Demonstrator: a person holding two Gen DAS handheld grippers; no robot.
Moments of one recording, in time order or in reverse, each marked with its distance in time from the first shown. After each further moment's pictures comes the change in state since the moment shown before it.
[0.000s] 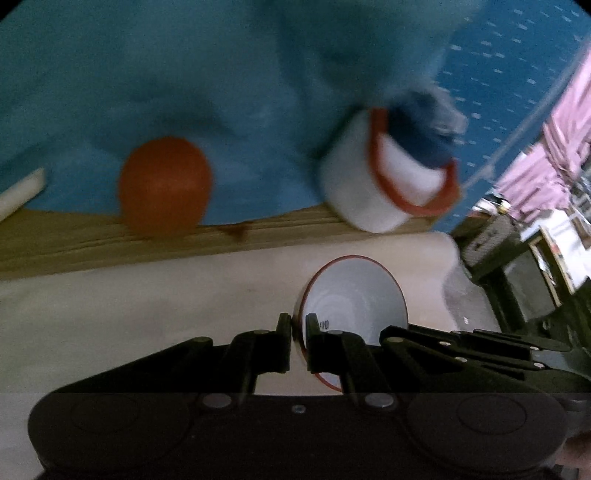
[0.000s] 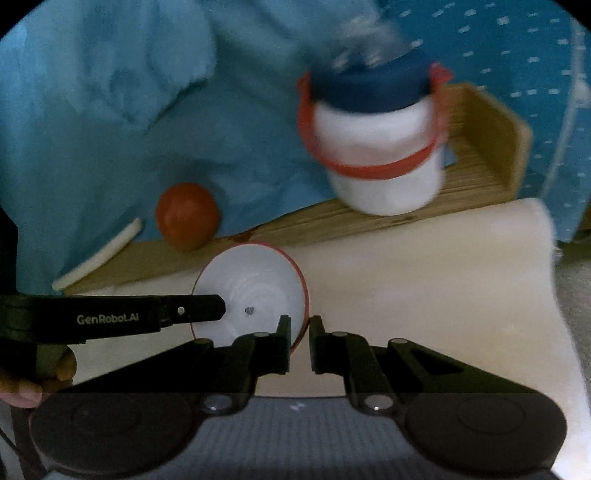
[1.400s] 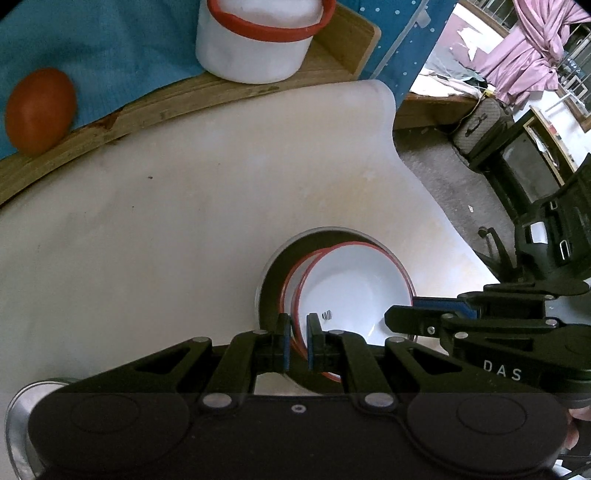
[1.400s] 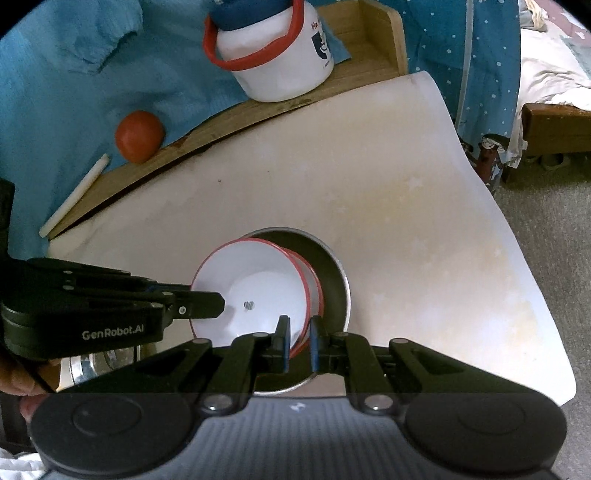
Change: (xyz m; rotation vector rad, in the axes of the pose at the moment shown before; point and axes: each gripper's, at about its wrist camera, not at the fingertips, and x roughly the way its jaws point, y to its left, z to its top) left arm 0.035 -0.087 -0.078 0.209 0.283 0.051; right arm -0.046 -0.063 -0.071 0.095 0.187 -0.036
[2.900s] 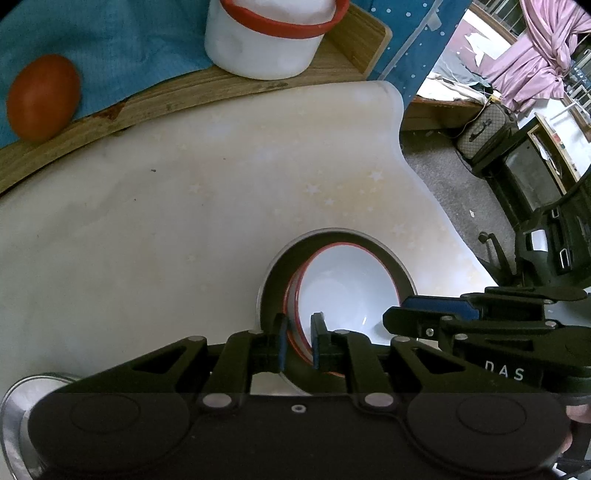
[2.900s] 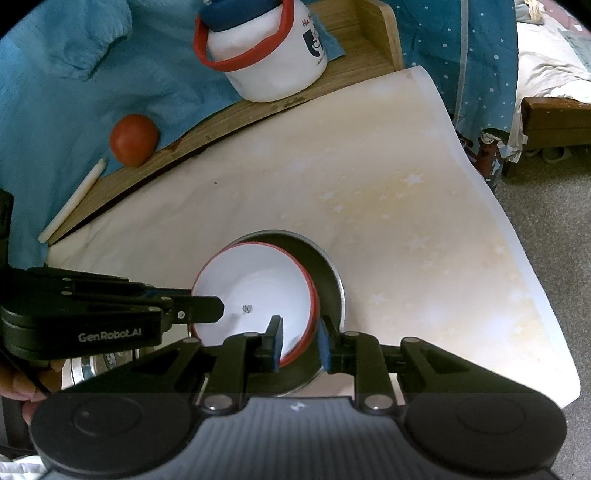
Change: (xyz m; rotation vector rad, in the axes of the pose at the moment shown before) left arm 0.002 0.003 0.001 -0.033 0.003 -0.006; right arm 0.005 -0.006 0.002 0.016 0.003 0.014
